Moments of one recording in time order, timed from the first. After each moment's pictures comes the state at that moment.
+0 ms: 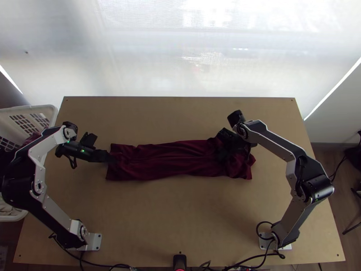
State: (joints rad) left arm 0.25 1.83 1.18 -1.02 0.71 0.58; right arm 0.36 1.87 1.30 -0.79 -0.37 -0.37
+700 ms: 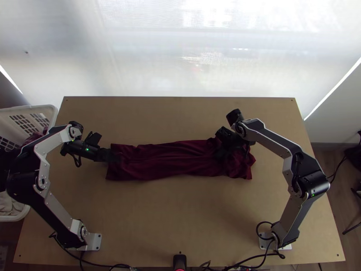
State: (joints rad) left arm 0.20 1.89 1.21 -1.03 0.77 0.56; right arm 0.35 1.92 1.34 -0.79 -0.38 -0.37
